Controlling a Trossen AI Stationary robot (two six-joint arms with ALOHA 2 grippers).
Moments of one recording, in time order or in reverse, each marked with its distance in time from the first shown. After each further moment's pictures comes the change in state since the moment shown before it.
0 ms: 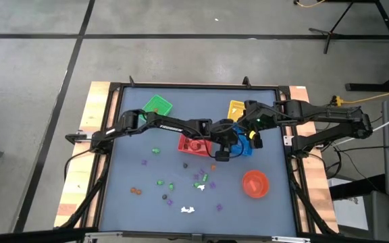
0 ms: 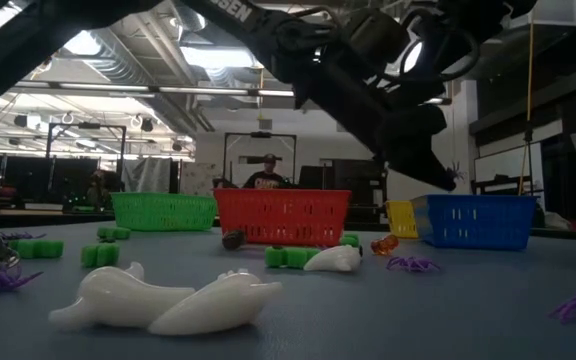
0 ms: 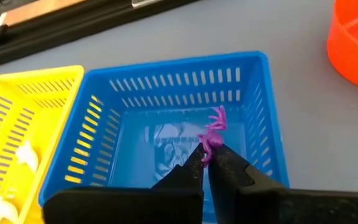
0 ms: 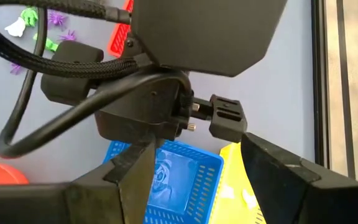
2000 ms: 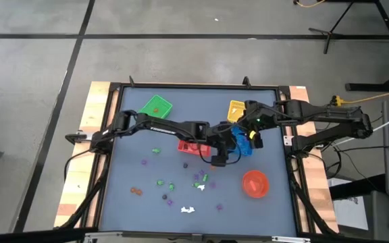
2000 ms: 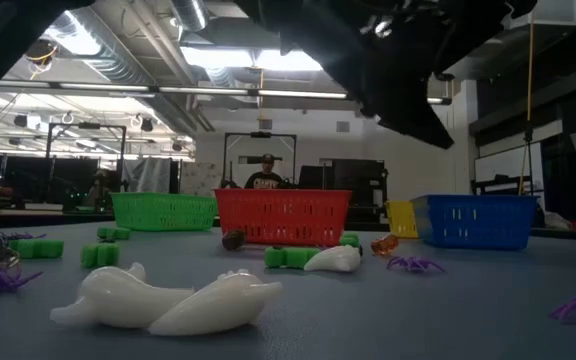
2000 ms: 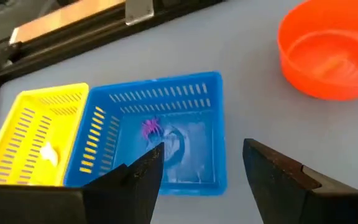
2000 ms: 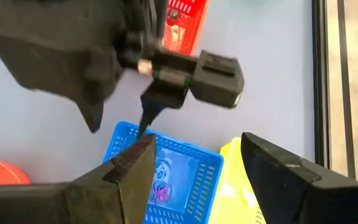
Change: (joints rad) left arm -0.073 -0.127 0.000 -0.169 -0.084 -0.006; right arm 0.000 0.001 0.001 -0.006 0.001 0.000
